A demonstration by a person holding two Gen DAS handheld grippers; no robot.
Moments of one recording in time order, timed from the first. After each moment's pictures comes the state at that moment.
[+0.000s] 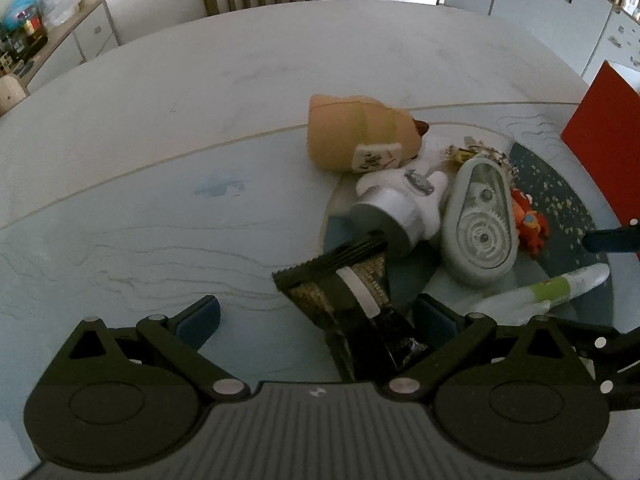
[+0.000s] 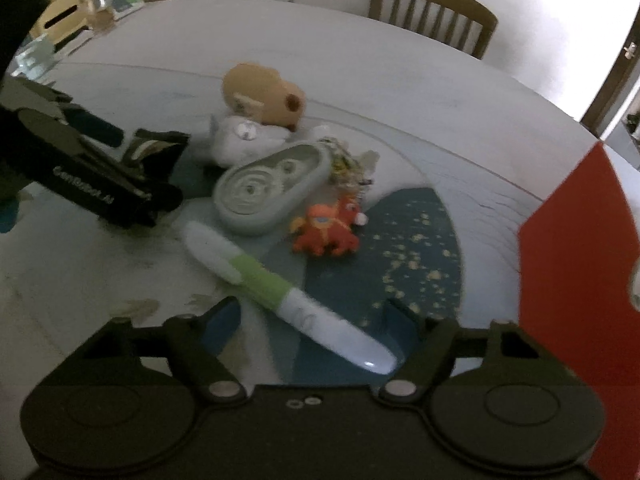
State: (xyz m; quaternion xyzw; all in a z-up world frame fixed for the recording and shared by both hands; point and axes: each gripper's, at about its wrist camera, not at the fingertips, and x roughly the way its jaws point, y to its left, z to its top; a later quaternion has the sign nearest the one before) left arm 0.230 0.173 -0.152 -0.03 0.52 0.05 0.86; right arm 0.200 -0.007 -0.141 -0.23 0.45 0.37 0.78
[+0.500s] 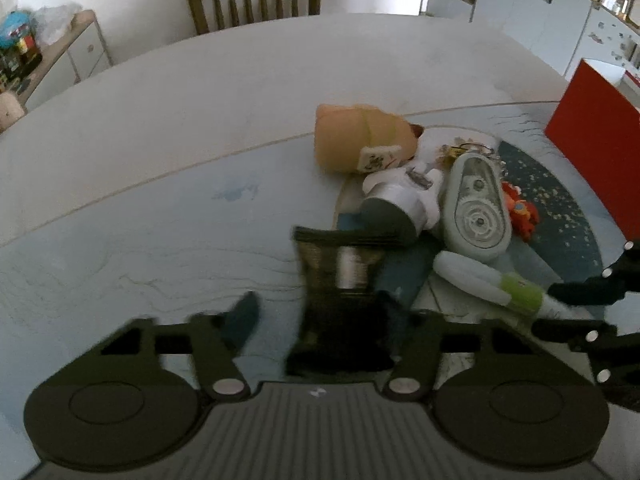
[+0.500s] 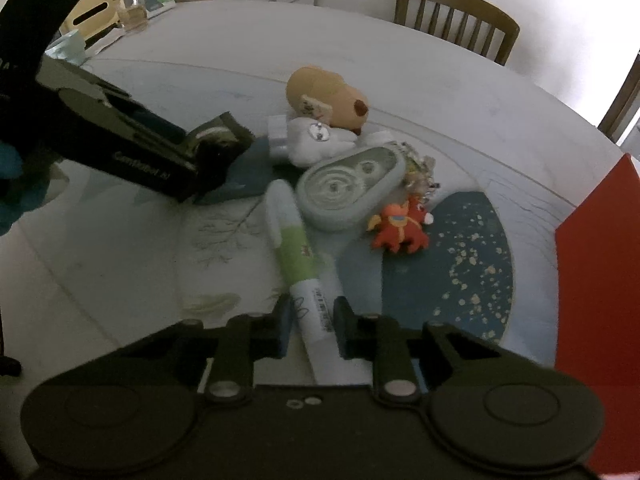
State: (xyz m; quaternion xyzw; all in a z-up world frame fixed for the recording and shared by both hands) left arm 0.219 0.180 -0.146 -0.01 0.50 0.03 0.87; right arm 0.162 0.009 -0.134 -0.23 0.45 0.39 0.78
